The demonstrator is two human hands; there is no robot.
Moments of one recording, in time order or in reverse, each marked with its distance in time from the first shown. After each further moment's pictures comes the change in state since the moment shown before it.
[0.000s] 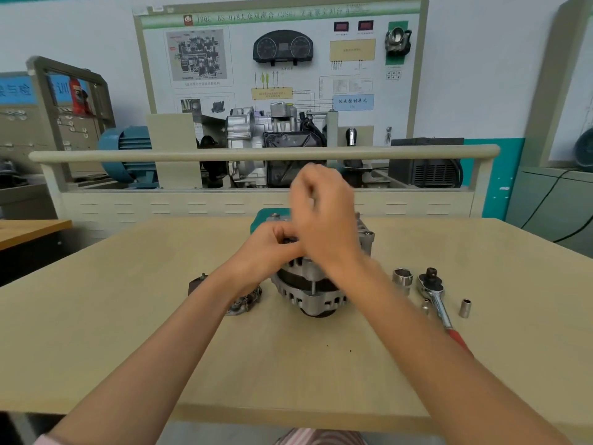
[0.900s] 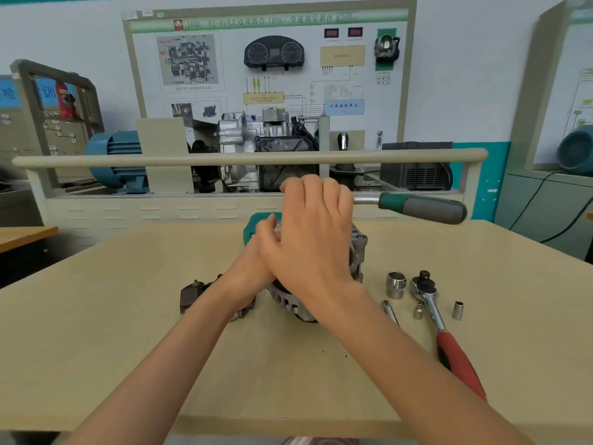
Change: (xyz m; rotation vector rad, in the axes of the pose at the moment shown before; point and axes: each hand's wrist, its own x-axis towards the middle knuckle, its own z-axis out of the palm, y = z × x) left_hand -0.008 -0.003 0.003 0.019 0.056 0.051; right_hand -0.020 -0.020 0.008 -0.800 -0.048 -0.030
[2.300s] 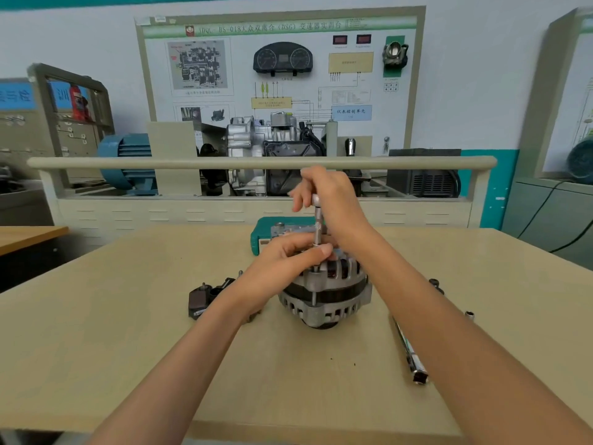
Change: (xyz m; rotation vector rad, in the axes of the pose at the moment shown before) left_hand 0.002 0.010 0.007 -0.094 -0.069 -0.086; right_hand 0.051 0.027 0.009 1.116 -0.373 0.330
